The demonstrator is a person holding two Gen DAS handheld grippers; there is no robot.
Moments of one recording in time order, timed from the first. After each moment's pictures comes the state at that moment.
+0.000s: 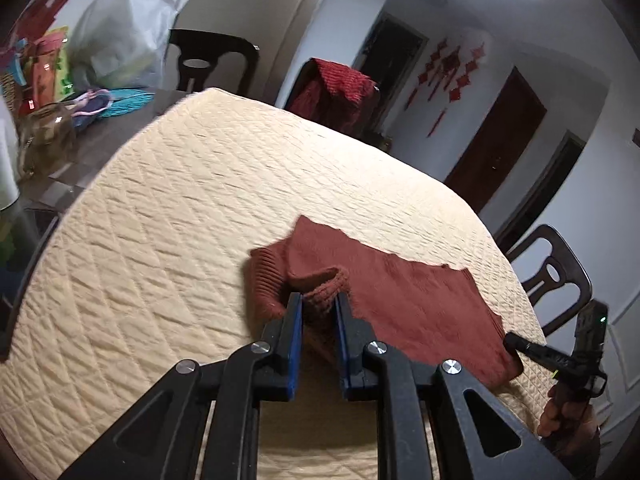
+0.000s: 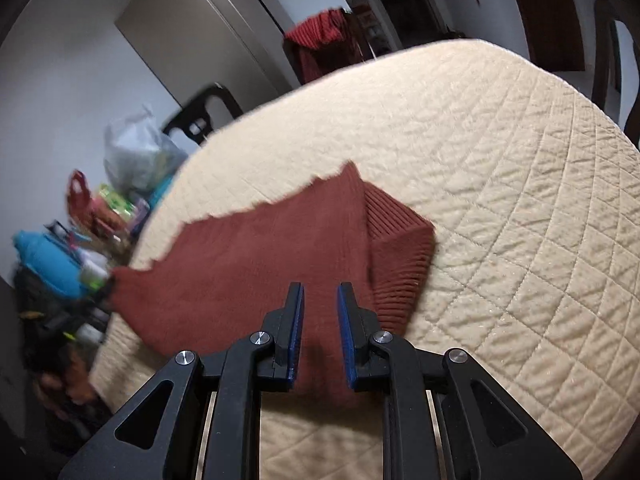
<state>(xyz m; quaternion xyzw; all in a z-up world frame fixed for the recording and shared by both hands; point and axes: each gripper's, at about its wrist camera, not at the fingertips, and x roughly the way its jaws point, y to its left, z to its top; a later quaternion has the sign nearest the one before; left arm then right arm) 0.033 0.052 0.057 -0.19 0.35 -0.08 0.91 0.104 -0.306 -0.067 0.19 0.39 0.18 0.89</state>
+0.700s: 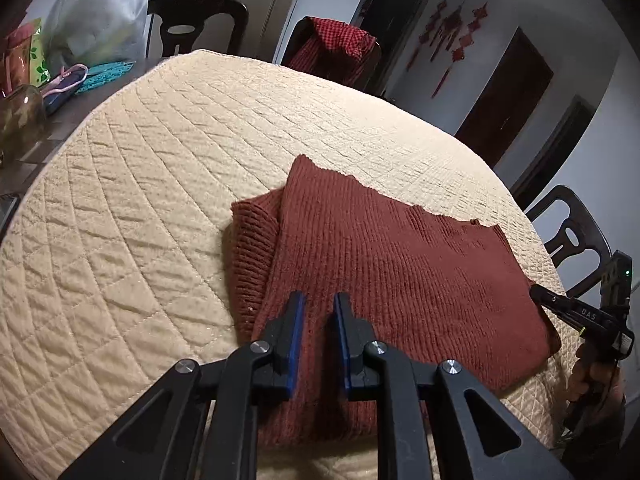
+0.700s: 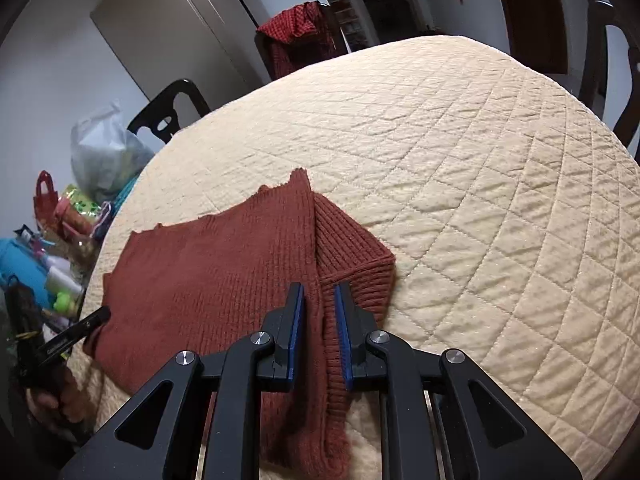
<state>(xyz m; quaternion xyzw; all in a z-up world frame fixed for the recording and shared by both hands) 0.060 0.022 0.012 -0.15 0.41 -0.09 0.90 0.128 -0.320 -0.075 0.18 0.39 0.14 0.89</state>
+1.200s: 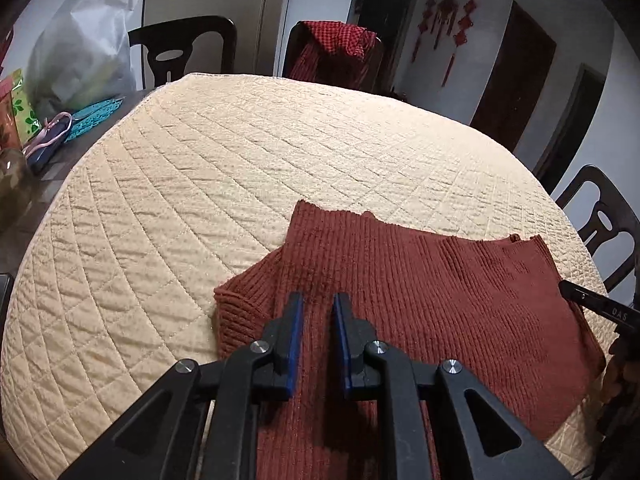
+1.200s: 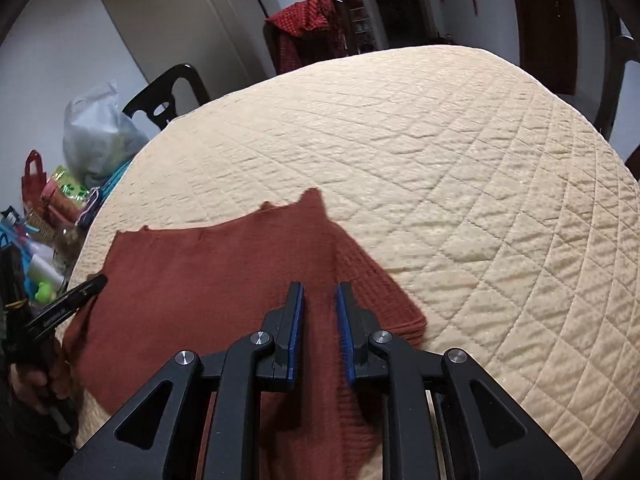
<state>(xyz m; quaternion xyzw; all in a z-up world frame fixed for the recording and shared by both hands) 0.112 0.004 0.012 -0.07 0.40 -0.06 0.91 0.163 -0.299 -0.073 0.13 0.40 0.14 0.90</state>
